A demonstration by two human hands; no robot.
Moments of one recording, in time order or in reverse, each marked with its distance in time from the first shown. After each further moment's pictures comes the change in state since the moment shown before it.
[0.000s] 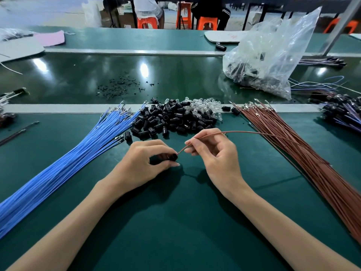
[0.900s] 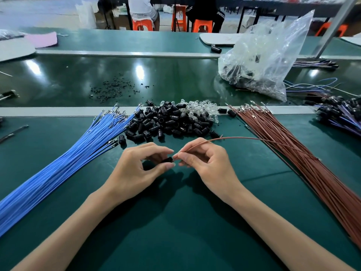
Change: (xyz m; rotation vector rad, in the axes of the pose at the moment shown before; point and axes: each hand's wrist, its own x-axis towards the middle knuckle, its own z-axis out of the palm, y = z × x) left_hand -0.001 0.020 0.000 -0.176 0.060 -0.210; right_hand 0.000 -0.002 -0.005 -0.120 -0.165 0.080
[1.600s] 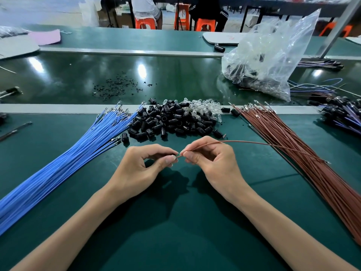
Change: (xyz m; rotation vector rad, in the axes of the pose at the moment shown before) left_hand -0.003 0.006 0.001 -0.102 0.005 -0.121; right_hand 0.000 0.002 0.000 0.064 0.047 -0.011
